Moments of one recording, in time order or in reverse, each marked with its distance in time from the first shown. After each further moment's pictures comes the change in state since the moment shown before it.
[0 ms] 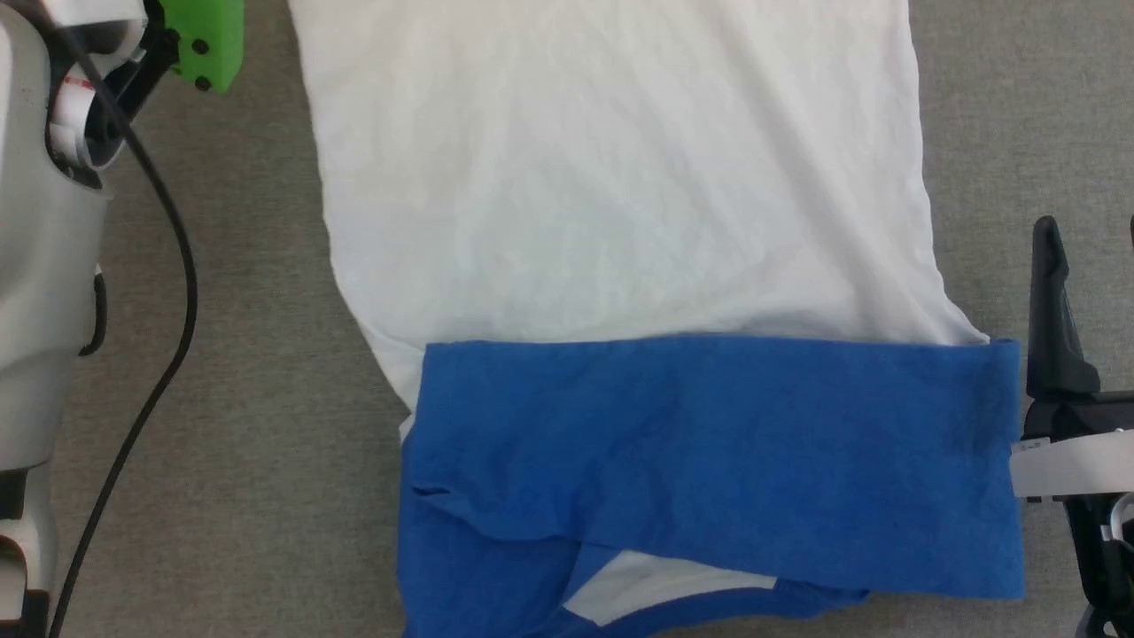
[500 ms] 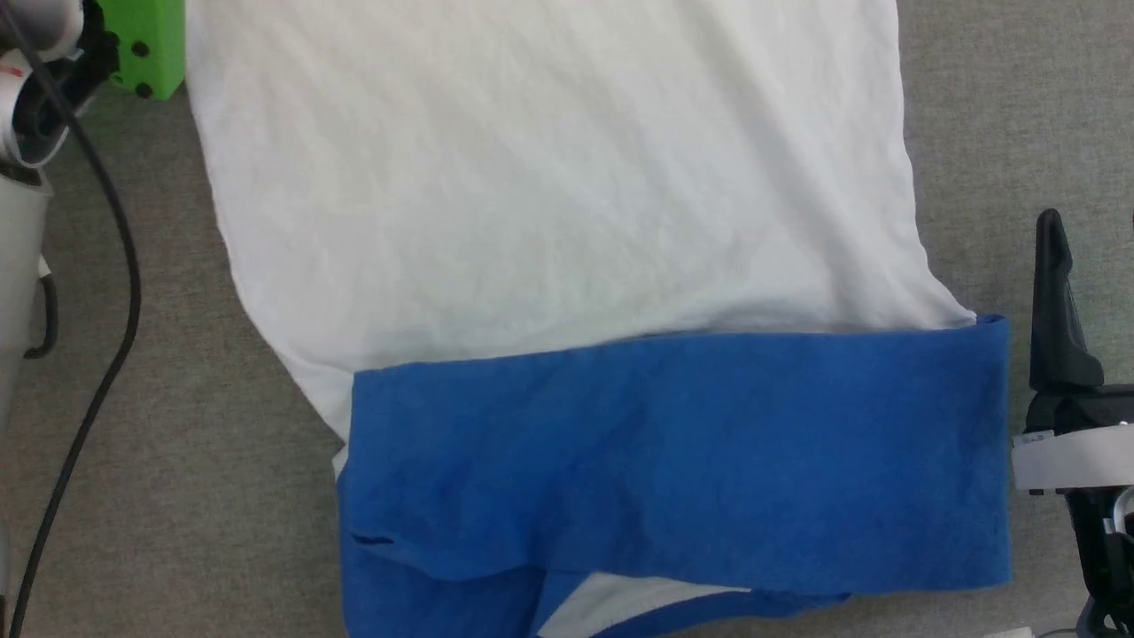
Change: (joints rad) left arm 0.002 0.060 0.003 0.027 -0.069 0.001 0.143; right arm -0.014 0.000 -0.004 0.015 0.016 0.000 -0.009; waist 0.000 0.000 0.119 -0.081
